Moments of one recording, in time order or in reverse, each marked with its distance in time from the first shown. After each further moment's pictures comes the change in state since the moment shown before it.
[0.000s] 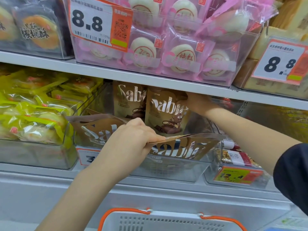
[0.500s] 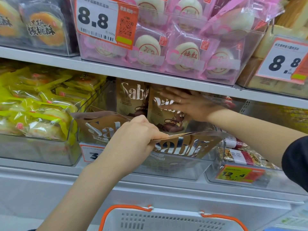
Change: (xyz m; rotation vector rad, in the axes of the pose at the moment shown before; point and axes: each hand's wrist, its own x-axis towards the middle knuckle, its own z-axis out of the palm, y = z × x) left_hand 0.003 0.007 -0.006 0.020 -0.135 -0.111; right_hand -0.012 0.003 -0.006 -0.680 -0.251 -0.635
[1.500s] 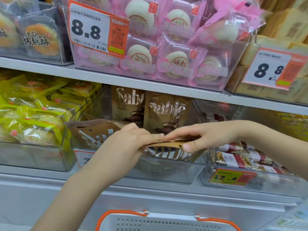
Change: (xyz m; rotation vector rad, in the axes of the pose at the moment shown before) left_hand -0.005 -0.011 0.009 -0.062 0.130 0.124; right_hand -0.078 -0.043 -0.072 1.187 -0.478 -0.112
